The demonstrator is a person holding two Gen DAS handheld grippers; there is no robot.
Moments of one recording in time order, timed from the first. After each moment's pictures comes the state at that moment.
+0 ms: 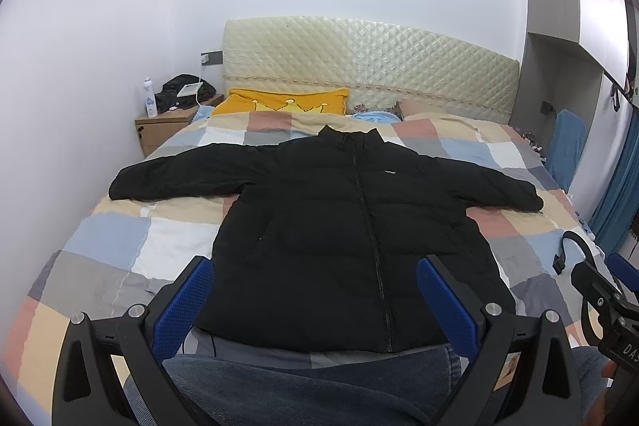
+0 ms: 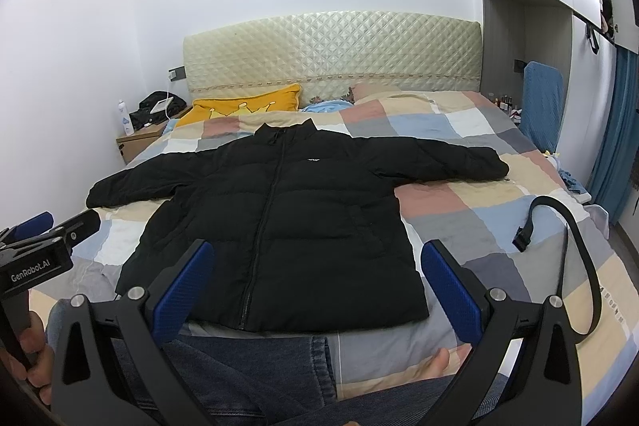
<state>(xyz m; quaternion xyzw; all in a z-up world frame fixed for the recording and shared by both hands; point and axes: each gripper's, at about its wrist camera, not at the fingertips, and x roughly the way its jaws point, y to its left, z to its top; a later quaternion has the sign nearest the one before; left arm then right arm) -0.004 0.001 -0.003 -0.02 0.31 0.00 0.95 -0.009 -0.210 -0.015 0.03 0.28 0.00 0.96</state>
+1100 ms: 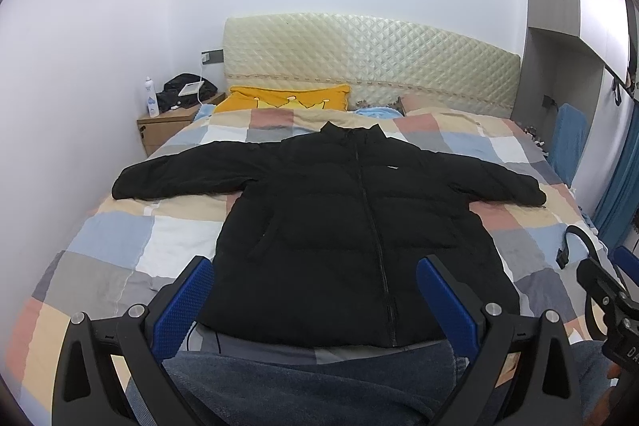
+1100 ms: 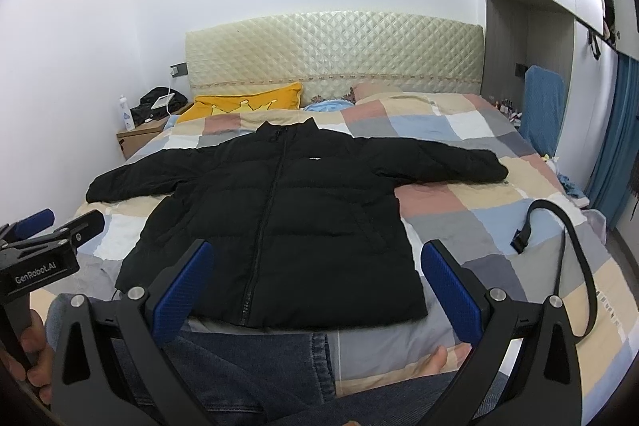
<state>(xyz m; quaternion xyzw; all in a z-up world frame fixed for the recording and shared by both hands) -0.004 -0.001 -0.005 -0.02 0.31 0.00 0.95 -0.017 -0.204 -0.016 0.02 0.27 -0.01 0.96</state>
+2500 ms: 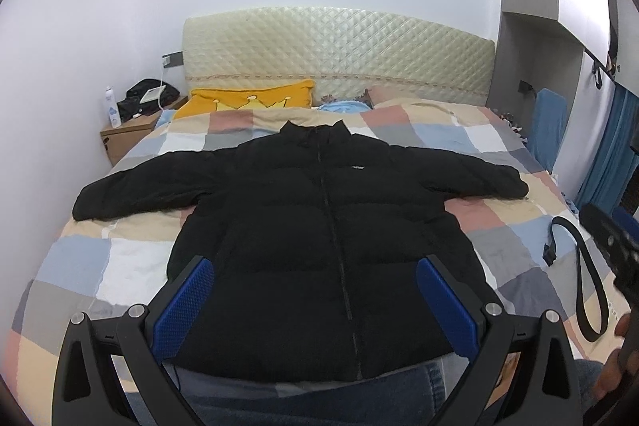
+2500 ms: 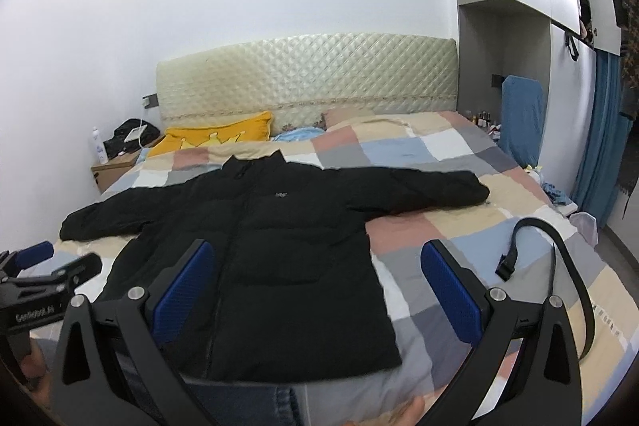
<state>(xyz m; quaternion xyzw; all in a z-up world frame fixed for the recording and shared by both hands) 0.057 -0.047 -0.011 0.00 0.32 -0.05 0.95 0.039 -0.254 -0.001 0.03 0.22 -0.05 0.97</state>
